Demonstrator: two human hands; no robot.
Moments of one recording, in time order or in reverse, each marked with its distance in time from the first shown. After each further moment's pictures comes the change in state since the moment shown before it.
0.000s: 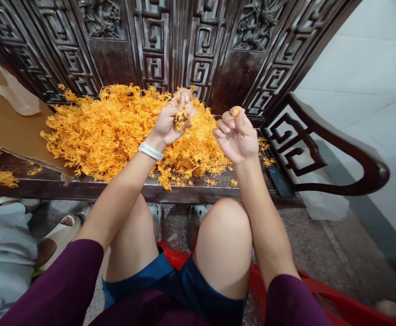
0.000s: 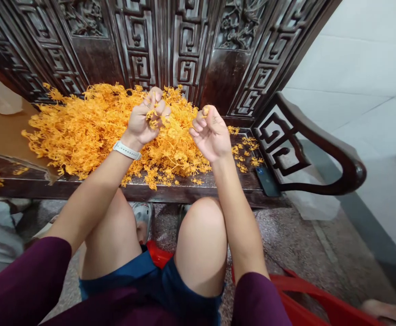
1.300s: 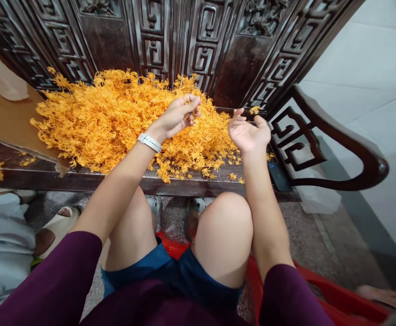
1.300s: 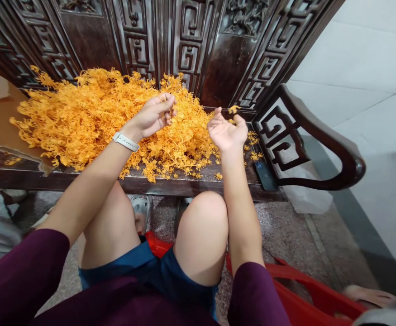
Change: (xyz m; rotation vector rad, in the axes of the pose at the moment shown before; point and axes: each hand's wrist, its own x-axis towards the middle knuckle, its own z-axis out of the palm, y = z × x) left_hand 0.011 -0.019 -0.019 0.421 -0.002 -0.106; right_hand 0.014 0.000 -0.069 0.349 0.328 0.207
